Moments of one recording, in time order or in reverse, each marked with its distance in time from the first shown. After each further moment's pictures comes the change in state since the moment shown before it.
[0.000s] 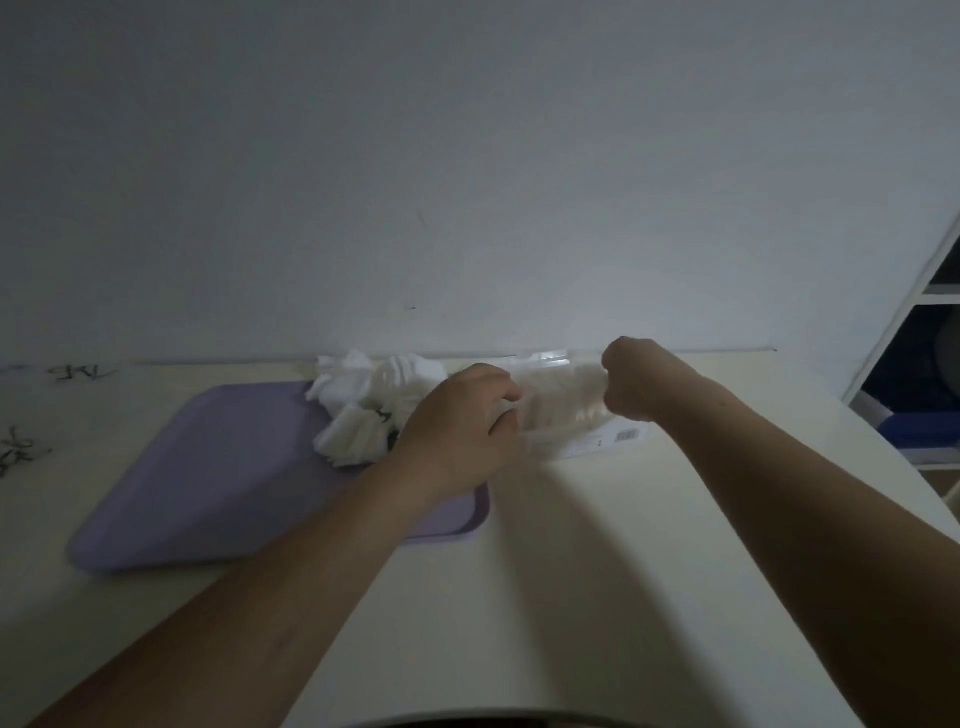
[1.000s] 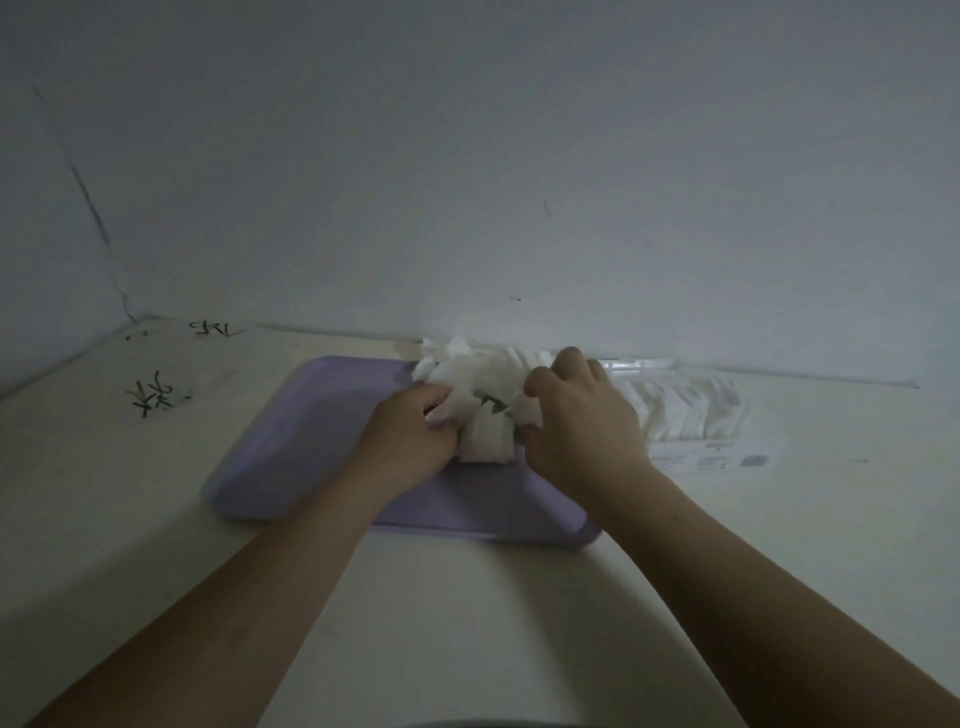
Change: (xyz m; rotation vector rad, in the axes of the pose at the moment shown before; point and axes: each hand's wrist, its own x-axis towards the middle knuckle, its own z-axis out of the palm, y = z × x) left_hand -0.066 -0.116 -0.076 0.019 0.051 -0.515; right_hand -0.057 -0.161 0.065 0.047 0.346 -0.431
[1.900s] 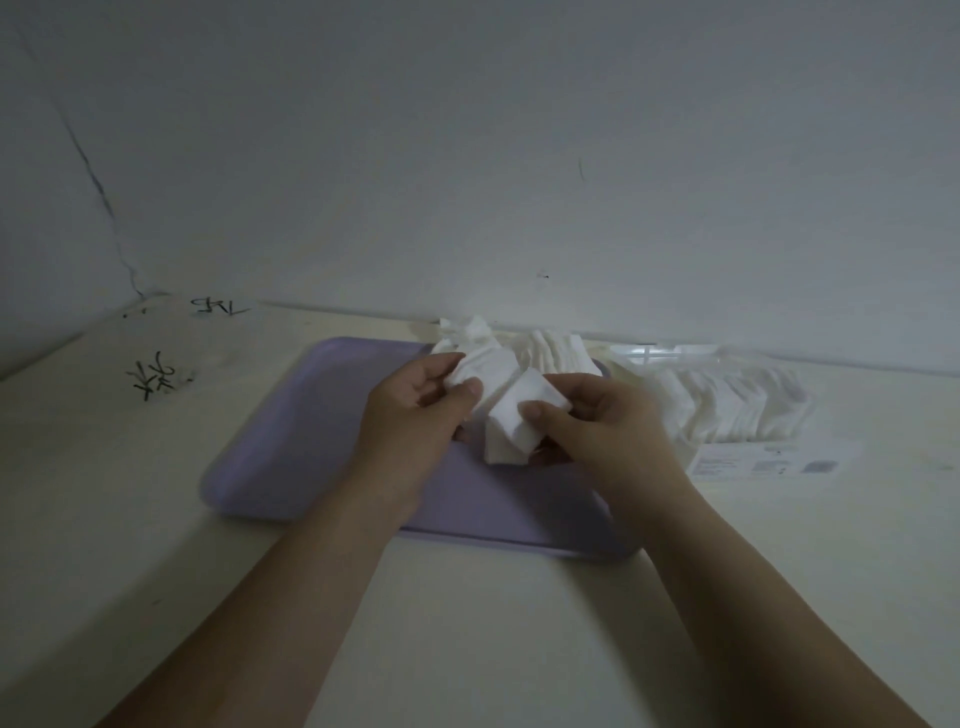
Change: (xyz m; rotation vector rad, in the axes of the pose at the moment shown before) left_hand -0.008 0.010 0.007 -0.893 0.158 -0.241; right_hand -0.001 0.008 0.036 1.381 -0.111 0.382
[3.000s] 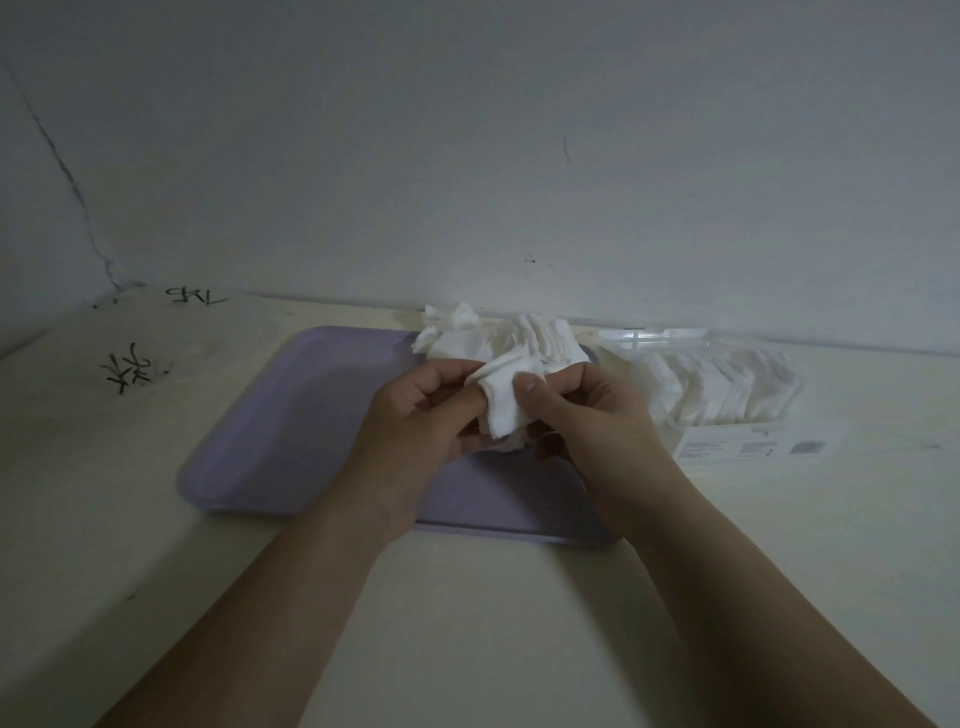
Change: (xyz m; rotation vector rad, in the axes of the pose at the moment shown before) left_hand -0.026 0.011 0.011 -0.153 -0.196 -0.092; right_hand -0.004 0.004 -0.002 0.168 -0.009 0.033
